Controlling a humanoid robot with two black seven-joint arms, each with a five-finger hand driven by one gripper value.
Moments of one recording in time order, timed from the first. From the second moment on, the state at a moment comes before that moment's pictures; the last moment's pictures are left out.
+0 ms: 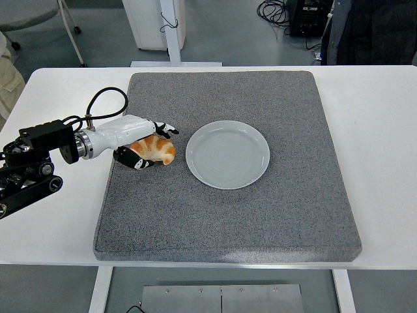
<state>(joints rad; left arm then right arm) -0.98 0.63 -0.13 -1.21 1.50 0.10 -0.22 -0.09 0.00 -0.01 0.13 -0.10 -0.04 0.25</state>
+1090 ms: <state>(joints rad) -0.99 0.64 -0.15 -1.21 1.50 0.10 -0.29 -0.09 0.00 -0.01 0.13 -0.10 -0.04 0.25</state>
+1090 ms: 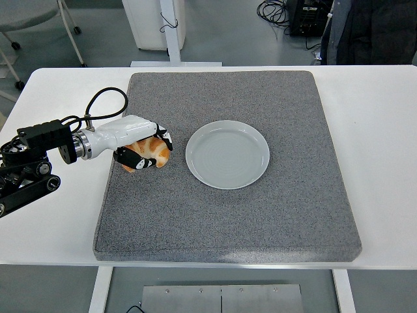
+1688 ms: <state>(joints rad) -1.24 0.67 -0.14 -1.22 1.48 0.05 -0.29 -0.09 0.00 -0.01 0.13 -0.10 -0.04 0.25</state>
